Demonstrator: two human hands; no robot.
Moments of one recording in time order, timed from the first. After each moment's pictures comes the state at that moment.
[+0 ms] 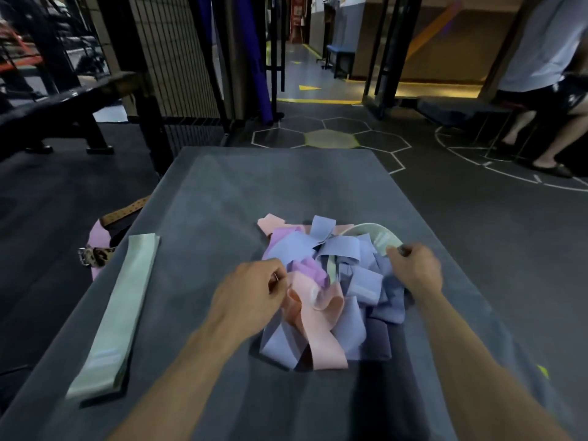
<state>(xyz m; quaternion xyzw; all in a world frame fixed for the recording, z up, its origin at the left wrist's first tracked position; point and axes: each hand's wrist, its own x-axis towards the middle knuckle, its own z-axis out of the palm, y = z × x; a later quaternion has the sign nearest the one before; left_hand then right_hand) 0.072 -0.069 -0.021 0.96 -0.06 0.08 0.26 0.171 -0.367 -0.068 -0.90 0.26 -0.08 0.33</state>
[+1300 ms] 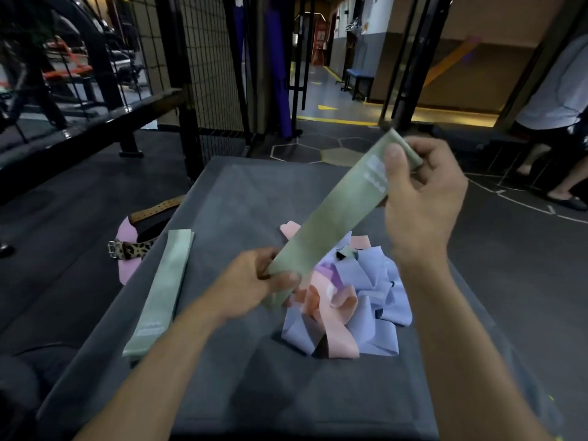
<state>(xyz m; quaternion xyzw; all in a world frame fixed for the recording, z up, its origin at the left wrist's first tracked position) 0.034 -0.029 0.021 0.78 -0.10 -0.05 0.62 0.065 -0.235 0.123 -0.67 -0.10 -0.39 0.62</state>
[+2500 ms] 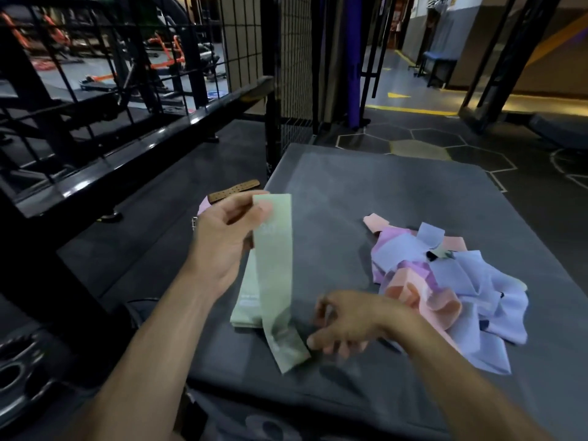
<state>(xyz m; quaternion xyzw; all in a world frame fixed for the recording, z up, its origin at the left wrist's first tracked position) -0.004 0.106 0.044 0.59 0.07 0.20 0.78 0.034 -0.100 0.010 -0.85 -0.24 0.41 0.21</state>
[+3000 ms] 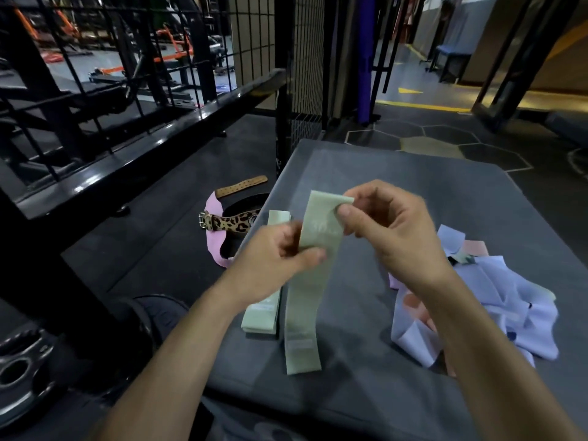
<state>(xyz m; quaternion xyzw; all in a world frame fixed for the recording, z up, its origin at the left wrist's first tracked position) 0.002 0.100 0.020 0.75 -0.05 0.05 0.66 0.062 -0.088 0.065 -0.70 -0.33 -0.03 0.63</state>
